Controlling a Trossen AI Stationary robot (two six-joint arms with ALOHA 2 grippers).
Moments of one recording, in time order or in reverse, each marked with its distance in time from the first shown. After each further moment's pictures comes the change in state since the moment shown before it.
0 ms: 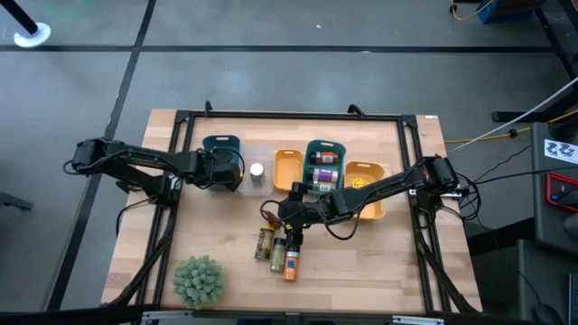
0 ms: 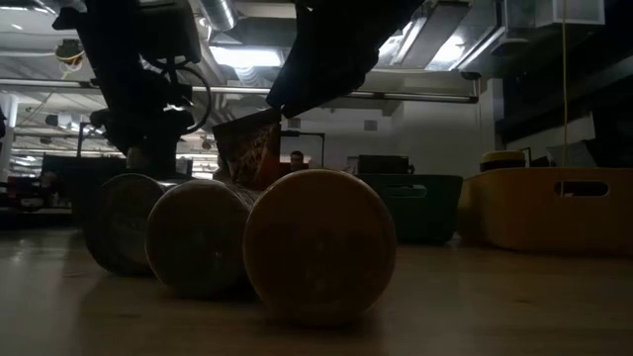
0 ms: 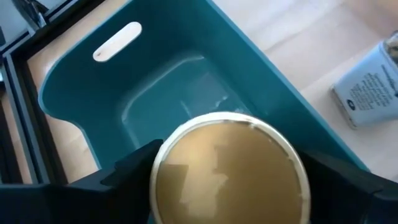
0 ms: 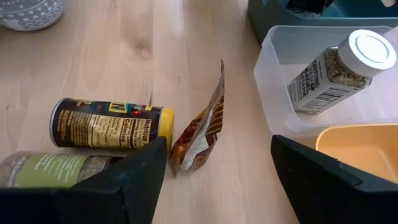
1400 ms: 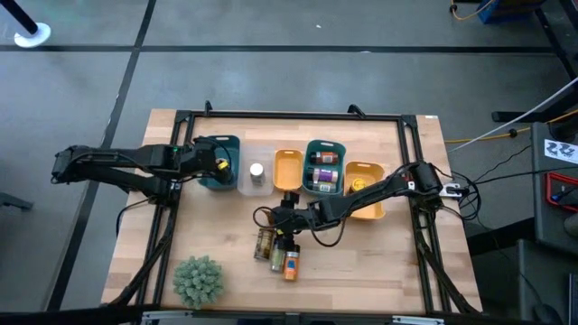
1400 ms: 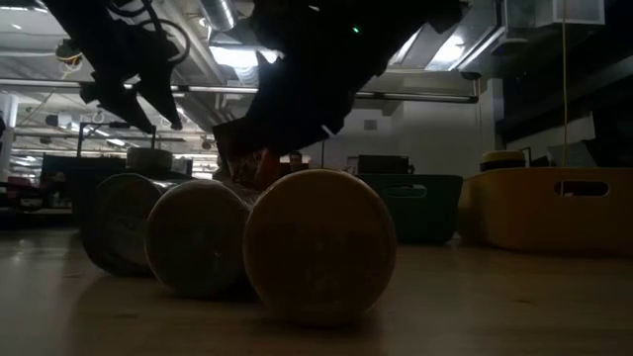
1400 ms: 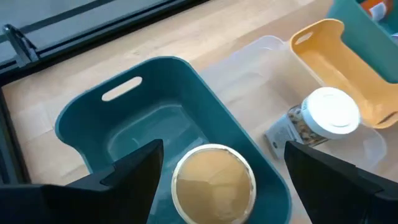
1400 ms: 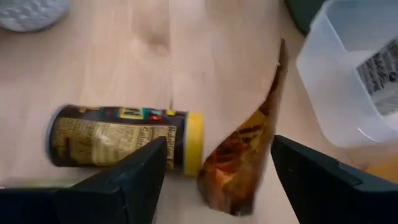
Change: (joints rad) left arm 0.008 -0.363 0.001 0.001 0.028 0.043; right arm 0.000 0.142 0.001 0.161 -0.050 0.057
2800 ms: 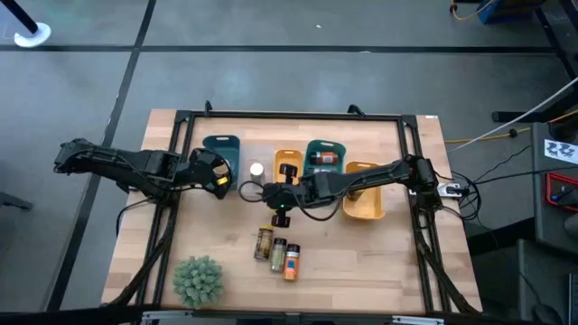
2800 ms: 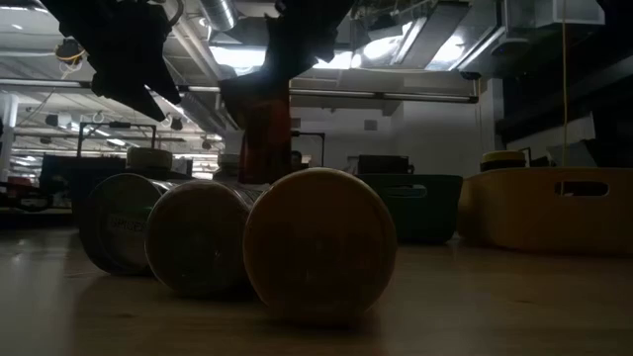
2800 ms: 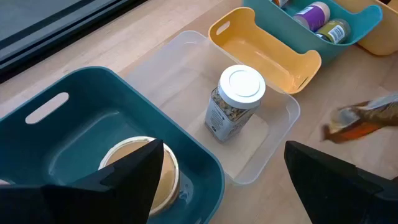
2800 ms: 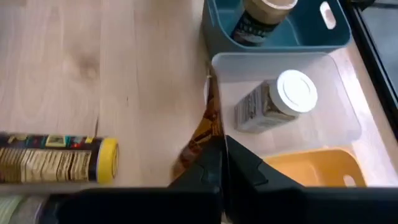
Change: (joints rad) left arm -0.181 -0.014 0.000 0.079 0.038 0.080; right arm -0.103 0.010 0.408 -0.512 0.082 -0.133
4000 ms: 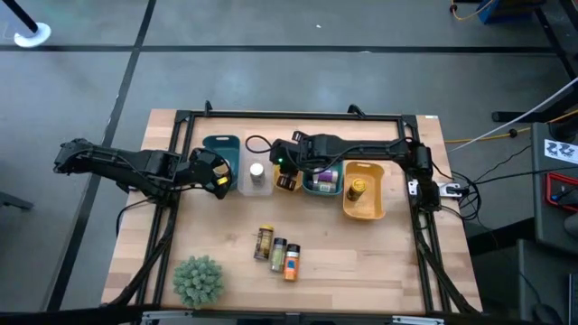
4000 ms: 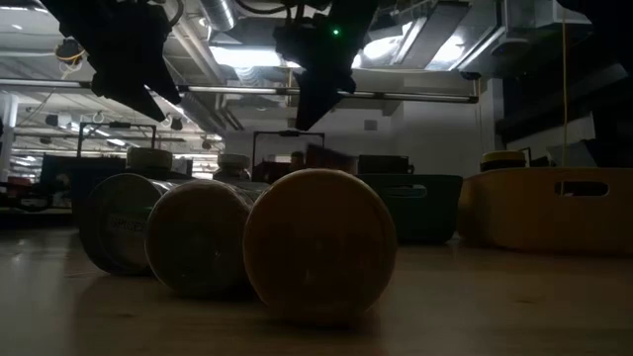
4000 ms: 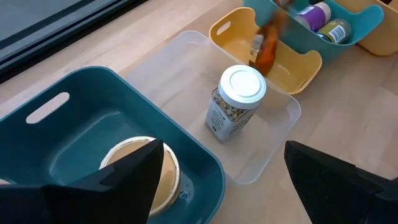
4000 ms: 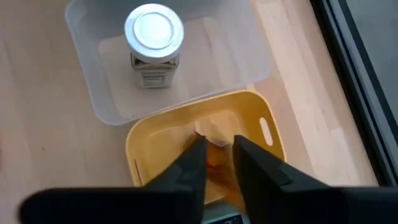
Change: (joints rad) left arm 0.000 0.000 0.000 -0.001 -0.001 0.000; right arm -0.239 -0.001 0.051 -0.211 -0.071 0.011
